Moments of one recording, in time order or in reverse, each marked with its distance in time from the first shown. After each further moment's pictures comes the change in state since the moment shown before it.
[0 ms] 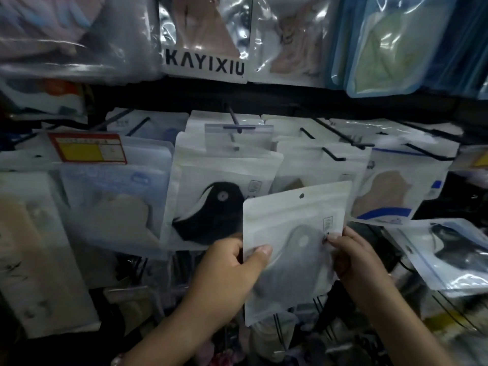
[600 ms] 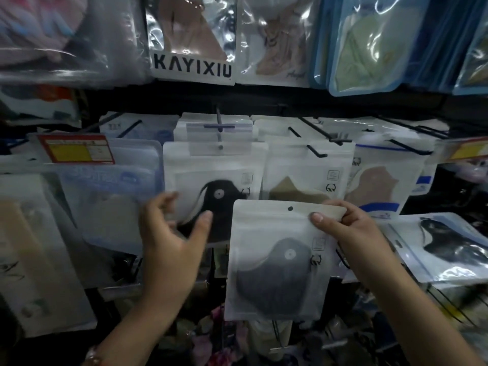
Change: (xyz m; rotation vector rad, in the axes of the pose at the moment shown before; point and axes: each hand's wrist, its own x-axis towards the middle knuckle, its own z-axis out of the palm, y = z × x) left_hand 0.013 -0.018 -0.025 0.096 0.638 0.345; right_hand -0.003 -0.041 -0.004 -0.200 -0.077 -0.162
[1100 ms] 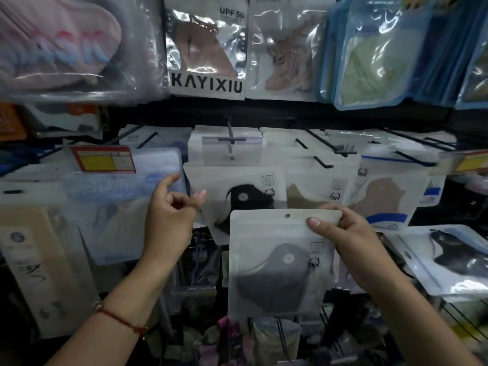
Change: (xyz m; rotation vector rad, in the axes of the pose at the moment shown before) left_hand 0.059 0.003 -0.007 -0.054 -0.110 -0.172; right_hand 0.005 -0.004 0.012 0.071 -0.081 -0.026
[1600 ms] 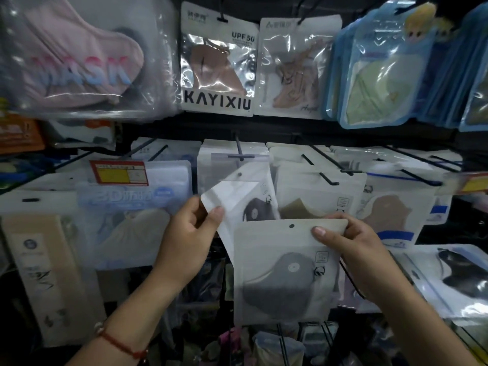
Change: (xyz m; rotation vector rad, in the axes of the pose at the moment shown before) left_hand -0.019 0.018 -0.003 -0.102 -0.201 0.096; right_hand 0.003 -0.013 0.003 -0.044 -0.036 -0.011
